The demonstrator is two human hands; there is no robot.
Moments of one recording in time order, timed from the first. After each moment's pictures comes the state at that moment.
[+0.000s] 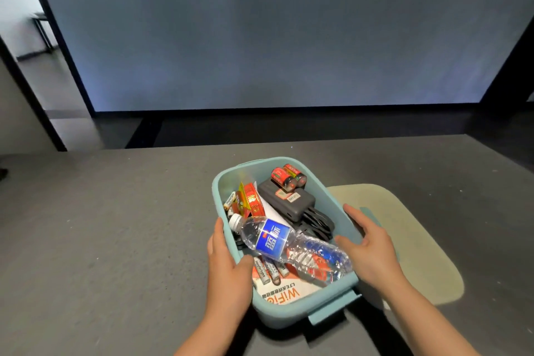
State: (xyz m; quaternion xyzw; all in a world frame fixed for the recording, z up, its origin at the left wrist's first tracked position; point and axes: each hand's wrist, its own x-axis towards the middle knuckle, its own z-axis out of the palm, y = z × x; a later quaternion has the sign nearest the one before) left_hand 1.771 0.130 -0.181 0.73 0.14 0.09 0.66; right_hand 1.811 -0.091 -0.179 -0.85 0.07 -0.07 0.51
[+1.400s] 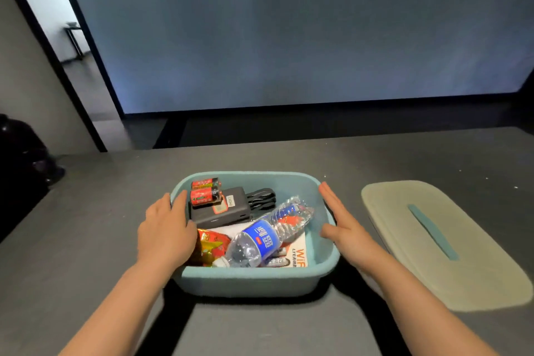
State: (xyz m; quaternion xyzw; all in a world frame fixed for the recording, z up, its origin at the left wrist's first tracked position) left_hand 1.814 0.320 -0.159 0.98 0.15 0.09 0.11; right_hand 1.839 0.017 -0.176 -0.83 -0.08 0.07 0.55
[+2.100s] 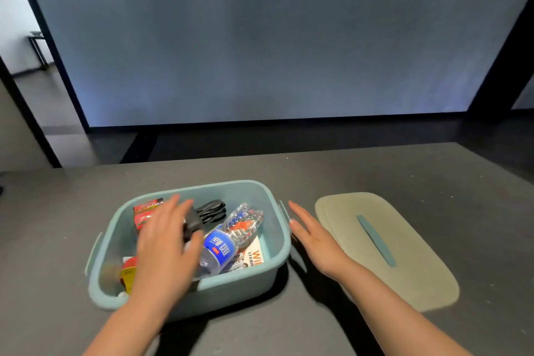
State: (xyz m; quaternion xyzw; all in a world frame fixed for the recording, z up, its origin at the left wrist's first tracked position) left_hand 1.798 0.230 -0.159 0.93 0.00 0.23 0.27; right_hand 1.852 -0.041 -0.190 -0.87 -0.09 0.05 0.49
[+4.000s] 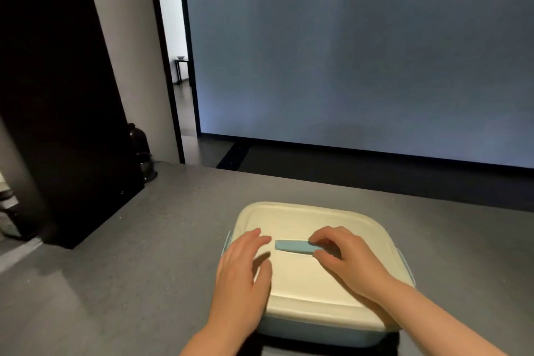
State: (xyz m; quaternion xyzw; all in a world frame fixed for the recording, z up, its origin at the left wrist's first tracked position) left_hand 1.746 0.277 -0.153 0.88 0.07 0.25 0.39; right_hand 1.875 0.090 -0.149 -0.89 -0.33 0.00 0.31
